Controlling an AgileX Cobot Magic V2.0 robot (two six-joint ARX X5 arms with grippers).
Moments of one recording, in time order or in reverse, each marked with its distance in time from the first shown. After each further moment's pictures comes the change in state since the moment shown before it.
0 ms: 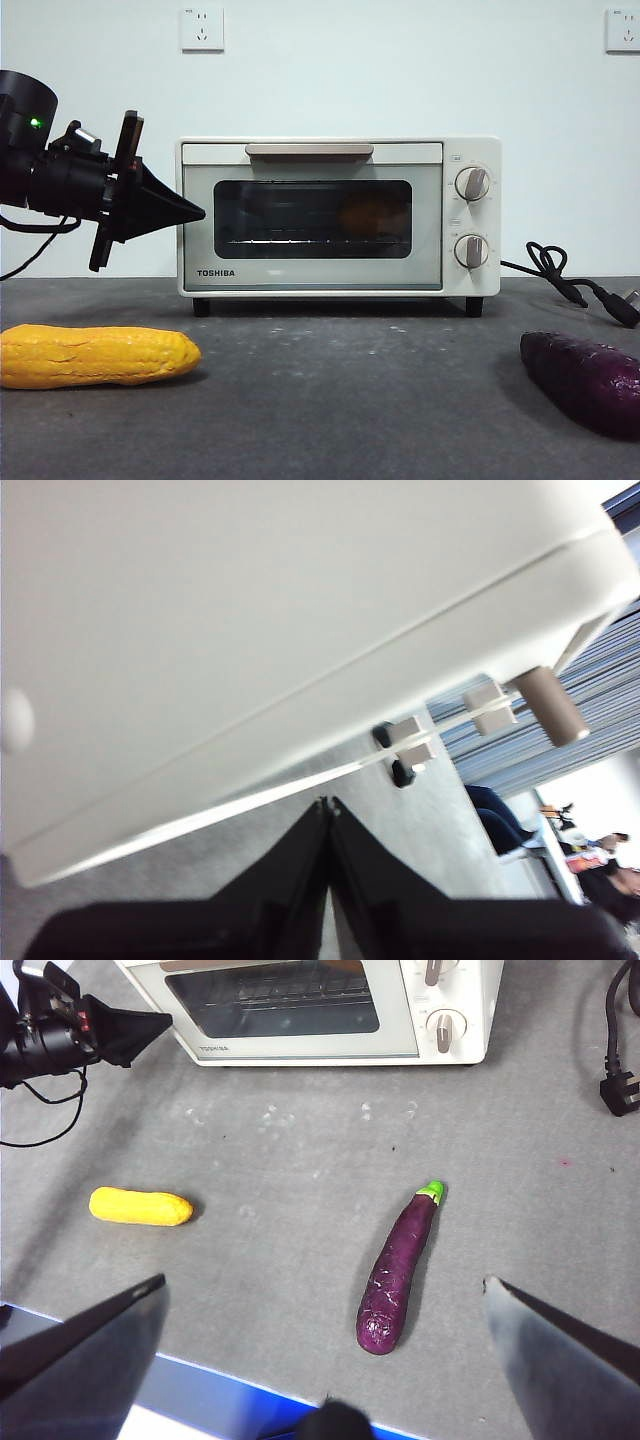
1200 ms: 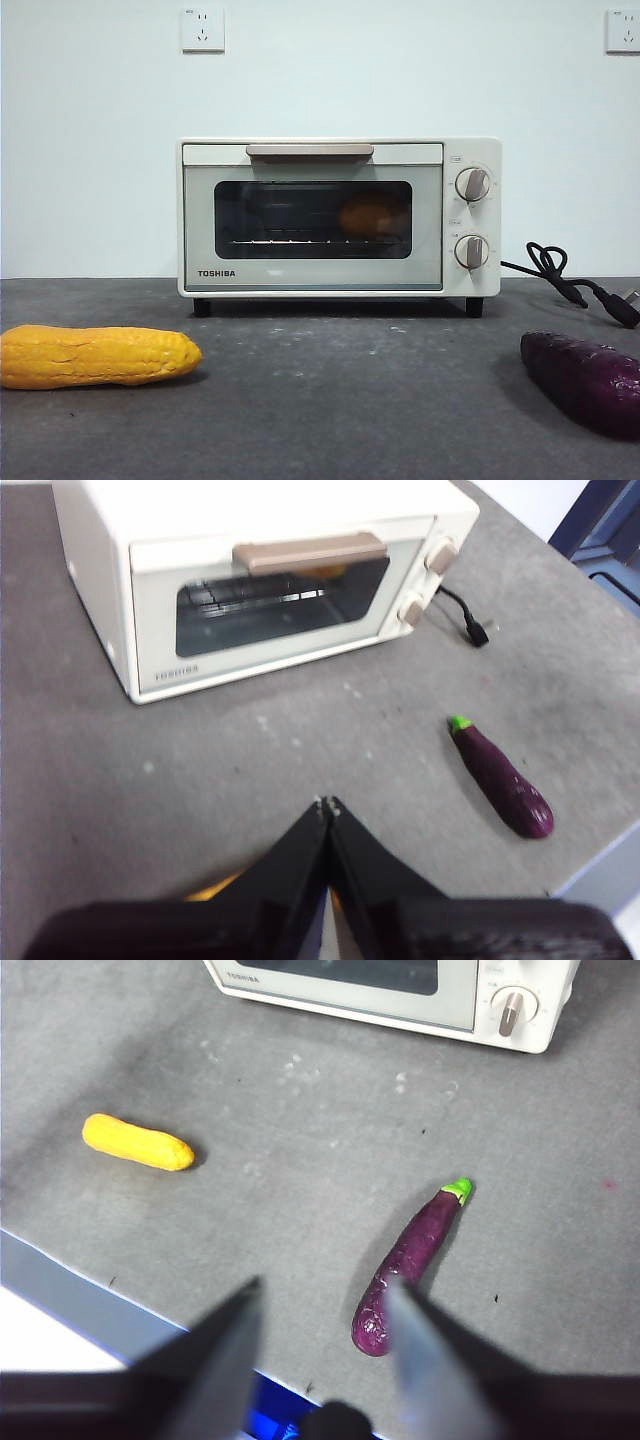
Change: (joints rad) left arm -0.202 -1.189 0.000 -1.399 -0.616 0.609; right arm 0.000 0.158 0.000 0.045 -0.082 -0.179
